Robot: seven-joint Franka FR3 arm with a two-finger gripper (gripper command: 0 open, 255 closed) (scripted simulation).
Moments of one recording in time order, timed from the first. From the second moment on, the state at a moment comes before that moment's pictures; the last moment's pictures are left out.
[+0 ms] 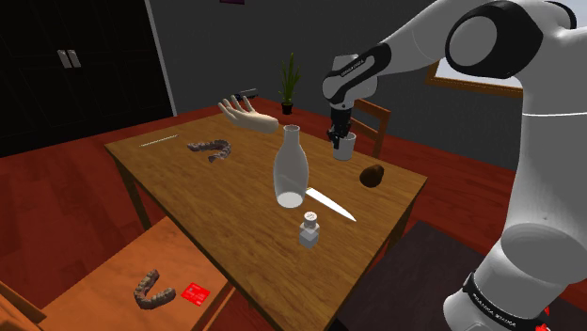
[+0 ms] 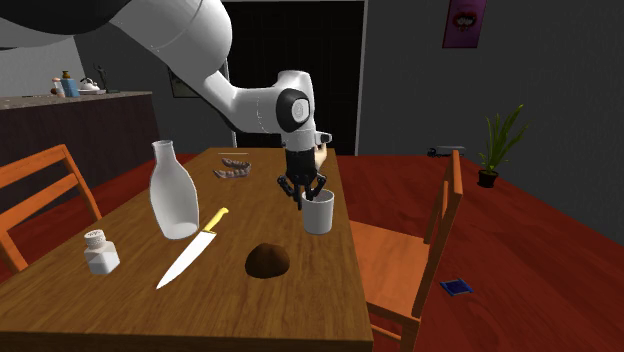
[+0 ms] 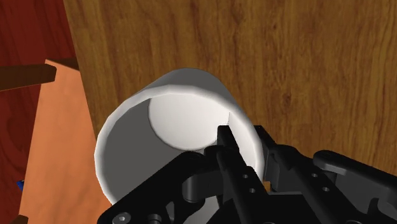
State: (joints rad) arm -0.13 0.37 -0.15 -1.80 0.00 2.17 -0.31
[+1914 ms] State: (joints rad) arm -0.13 0.28 -0.16 -1.64 -0.02 1.92 -0.31
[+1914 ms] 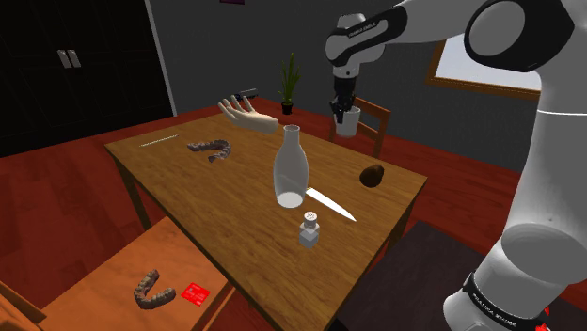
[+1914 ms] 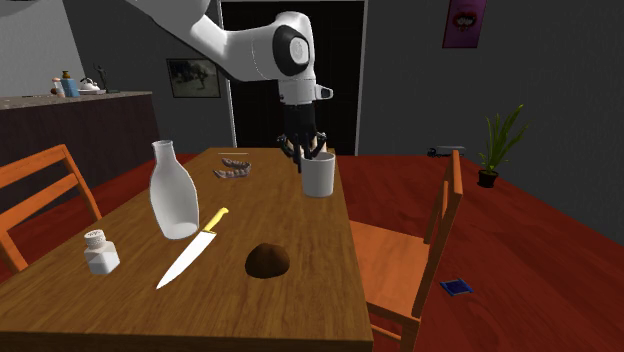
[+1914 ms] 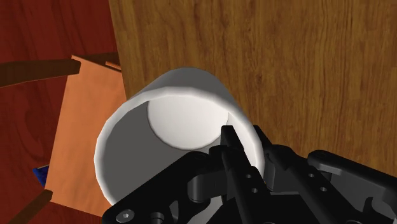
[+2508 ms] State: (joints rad) arm -0.13 0.26 -0.16 -1.54 -0.02 1.81 -0.32
